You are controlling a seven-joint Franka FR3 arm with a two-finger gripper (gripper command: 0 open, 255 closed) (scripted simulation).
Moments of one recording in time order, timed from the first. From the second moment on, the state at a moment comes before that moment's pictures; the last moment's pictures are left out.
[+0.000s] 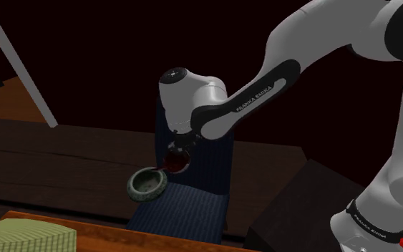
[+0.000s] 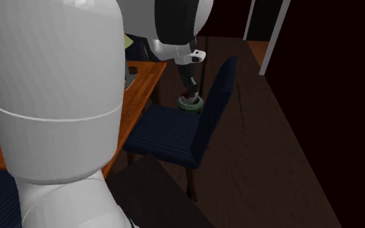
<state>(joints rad) 0.01 0.36 0.60 -1.93 -0.51 2.19 1.16</state>
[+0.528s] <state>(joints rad) 0.18 0.67 0.55 -1.41 -0.58 1.94 1.14</state>
